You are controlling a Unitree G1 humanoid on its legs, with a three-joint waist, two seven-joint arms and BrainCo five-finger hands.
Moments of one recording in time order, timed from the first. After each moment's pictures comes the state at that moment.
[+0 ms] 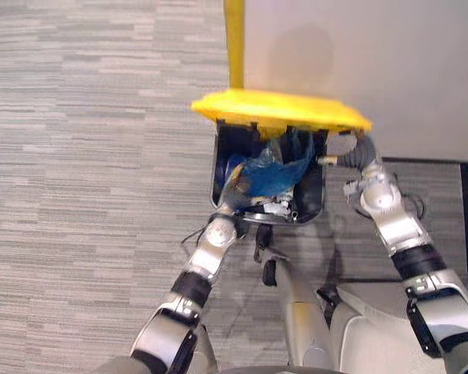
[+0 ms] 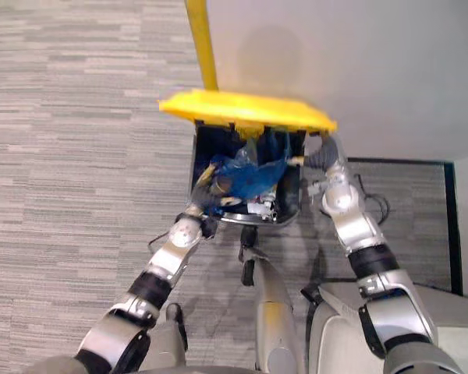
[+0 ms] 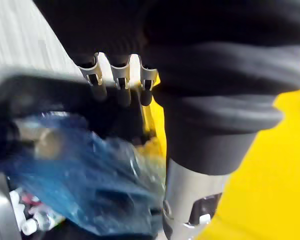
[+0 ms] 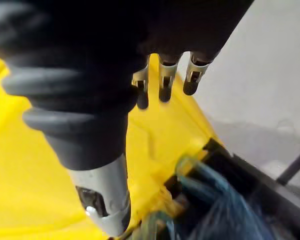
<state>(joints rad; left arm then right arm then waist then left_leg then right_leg) -0.35 0.03 -0.15 0.46 0.08 -0.02 0.22 -0.52 -0.50 0.20 0.38 -0.13 0.04 -0.13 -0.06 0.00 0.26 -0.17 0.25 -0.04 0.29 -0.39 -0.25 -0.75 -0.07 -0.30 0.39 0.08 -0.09</state>
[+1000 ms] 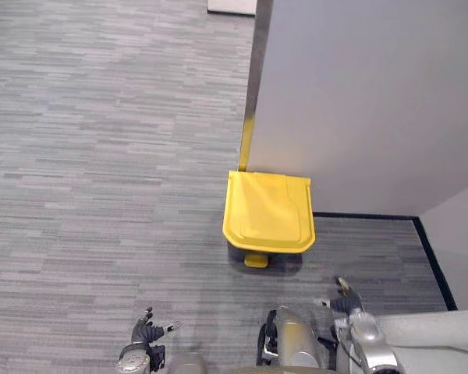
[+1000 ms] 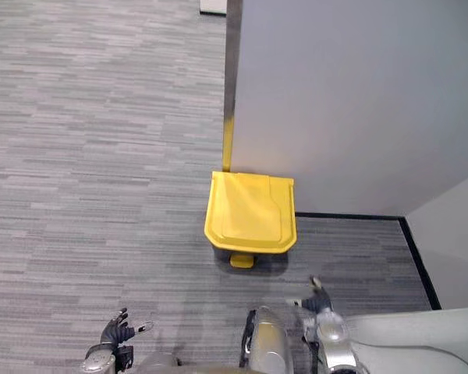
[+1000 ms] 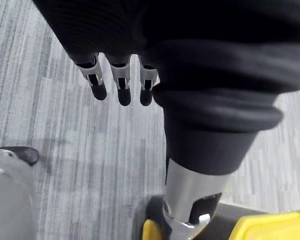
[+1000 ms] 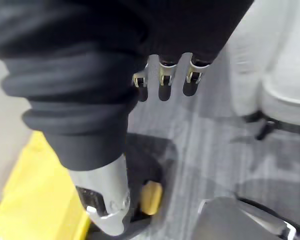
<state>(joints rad) 0.18 0.10 0.15 0.72 0.01 0.00 0.07 0.11 -0.10 -0.17 0.65 -0.18 0.05 -0.07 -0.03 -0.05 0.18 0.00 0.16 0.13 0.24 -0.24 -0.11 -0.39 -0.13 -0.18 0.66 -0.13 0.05</state>
